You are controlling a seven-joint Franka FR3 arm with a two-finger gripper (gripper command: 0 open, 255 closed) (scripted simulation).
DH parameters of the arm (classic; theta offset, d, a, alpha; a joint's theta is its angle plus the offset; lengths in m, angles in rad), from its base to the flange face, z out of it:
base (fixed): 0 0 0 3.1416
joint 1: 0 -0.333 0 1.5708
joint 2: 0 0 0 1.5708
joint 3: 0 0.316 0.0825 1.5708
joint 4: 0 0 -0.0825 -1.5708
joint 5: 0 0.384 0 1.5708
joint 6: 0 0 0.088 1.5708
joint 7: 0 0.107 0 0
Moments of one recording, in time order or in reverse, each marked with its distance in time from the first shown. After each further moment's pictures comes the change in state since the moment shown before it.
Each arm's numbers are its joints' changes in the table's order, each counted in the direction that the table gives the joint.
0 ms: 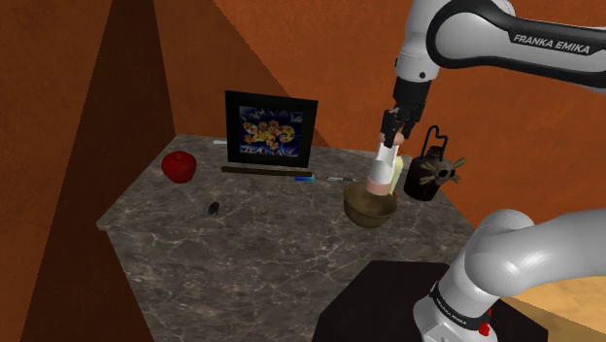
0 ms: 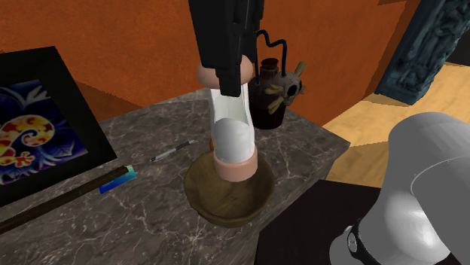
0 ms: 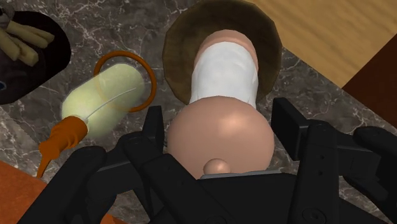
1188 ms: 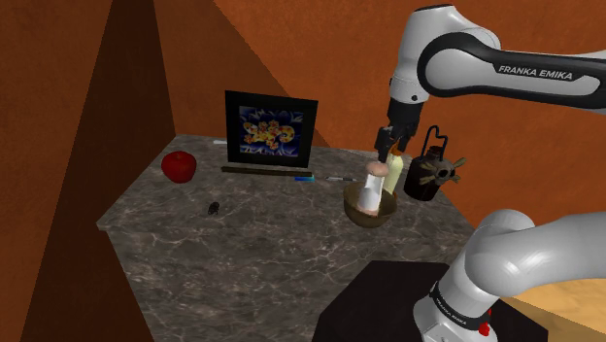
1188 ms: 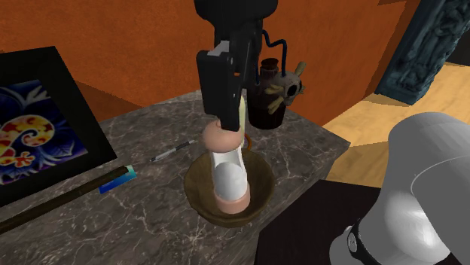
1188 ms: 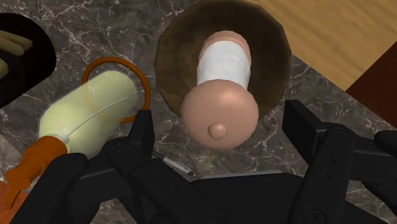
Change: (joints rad) arm -0.004 -0.035 -0.002 -0.144 0.001 0.109 0.012
